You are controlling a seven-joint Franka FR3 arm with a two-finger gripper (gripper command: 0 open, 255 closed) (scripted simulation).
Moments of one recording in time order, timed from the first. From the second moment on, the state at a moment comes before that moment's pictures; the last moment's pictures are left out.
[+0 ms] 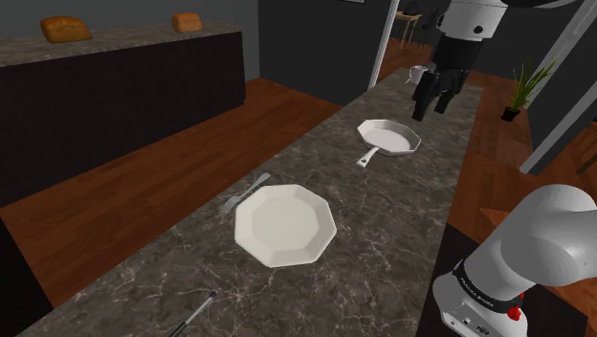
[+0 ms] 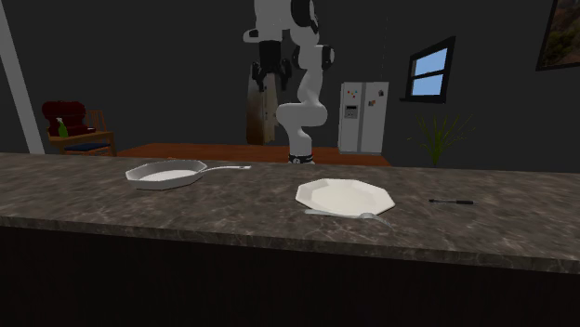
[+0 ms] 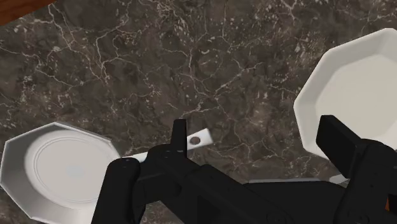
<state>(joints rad) -0.01 -0.79 -0.02 -2.35 0.01 1.52 0.06</state>
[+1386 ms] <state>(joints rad) -0.10 -0.48 0.53 -2.37 0.20 1.95 0.95</state>
